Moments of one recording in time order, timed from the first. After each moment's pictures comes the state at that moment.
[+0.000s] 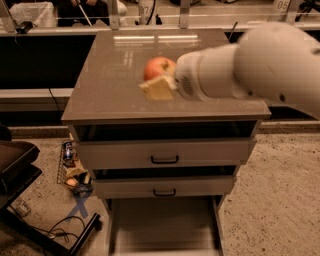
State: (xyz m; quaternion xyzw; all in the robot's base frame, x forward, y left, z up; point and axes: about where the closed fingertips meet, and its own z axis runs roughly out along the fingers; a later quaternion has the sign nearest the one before) arm 0.553 -0.007 0.947 -0.33 0.79 0.18 0.47
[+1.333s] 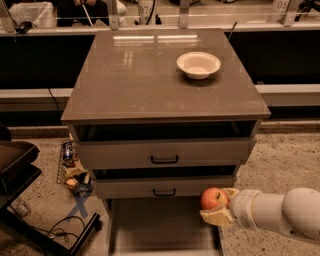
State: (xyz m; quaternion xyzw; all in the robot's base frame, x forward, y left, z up) arm 0.413 -0.159 0.623 -0.36 0.85 0.19 0.34
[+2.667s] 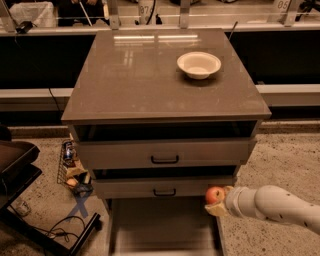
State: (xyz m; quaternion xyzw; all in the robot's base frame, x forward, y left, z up) arm 0.487 -0.215 0.482 -0.37 0.87 0.10 0.31
